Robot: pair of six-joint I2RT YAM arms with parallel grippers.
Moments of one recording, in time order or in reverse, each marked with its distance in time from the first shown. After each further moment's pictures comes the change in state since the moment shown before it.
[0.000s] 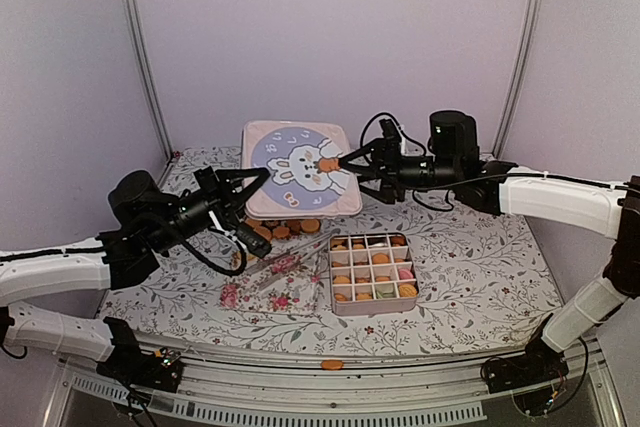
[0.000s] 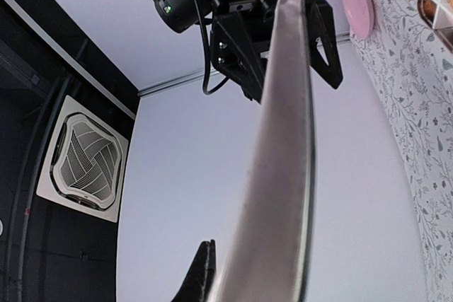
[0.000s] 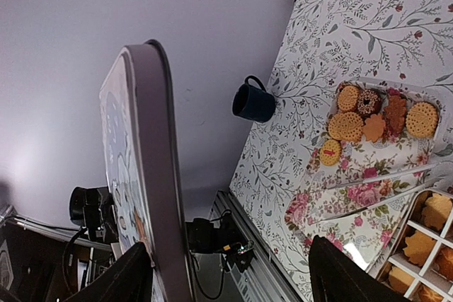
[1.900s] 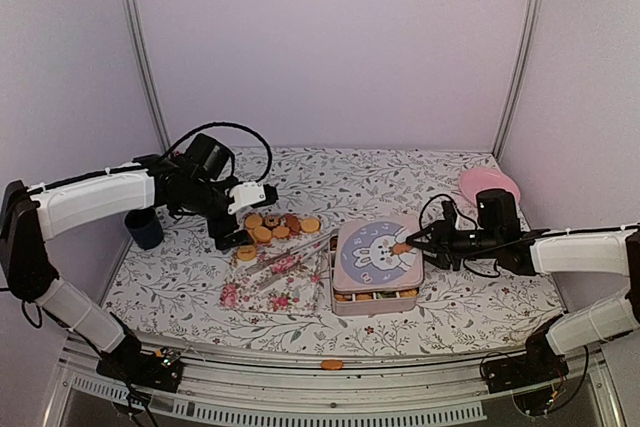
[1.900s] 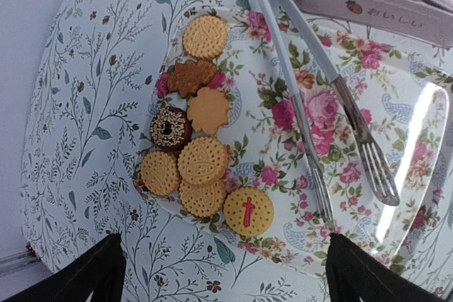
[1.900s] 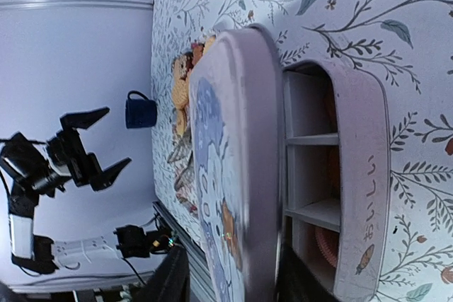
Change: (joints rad) left arm 0.256 0.454 0.525 -1.235 -0.092 -1.087; right arm -0.240 -0.233 -0.634 0.092 -0.005 0.025
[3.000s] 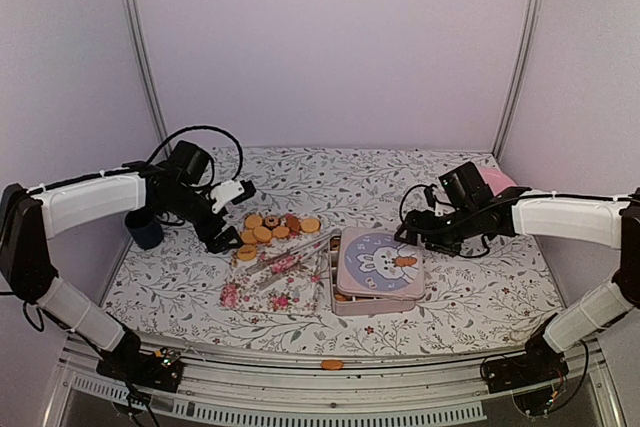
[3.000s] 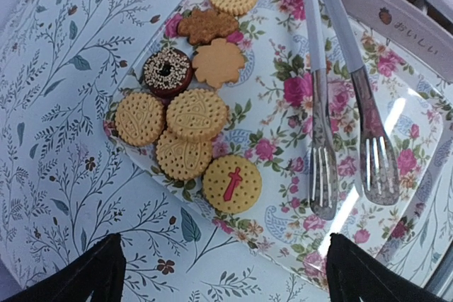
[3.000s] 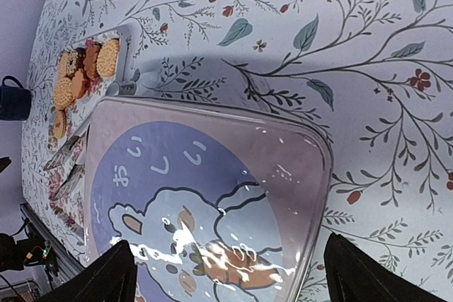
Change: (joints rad) left arm 0.142 -0.013 -0.084 0.016 0.136 -0.205; right arm 0.121 0.136 0.369 -0.587 0.399 -0.381
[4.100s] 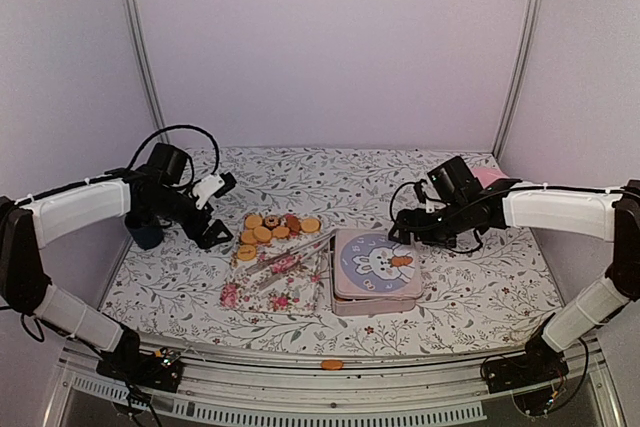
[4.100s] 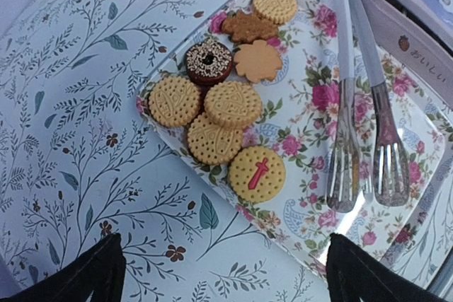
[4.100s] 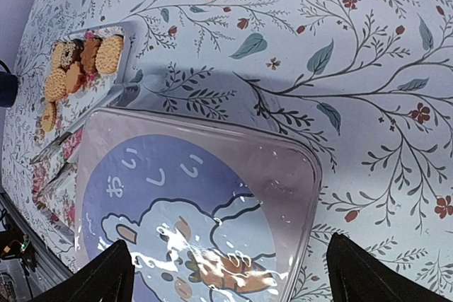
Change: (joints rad) left arm 0.118 -0.081 -0.087 0.065 0.070 -0.051; right arm 0.044 0.076 0.114 -0.065 0.064 -0.088
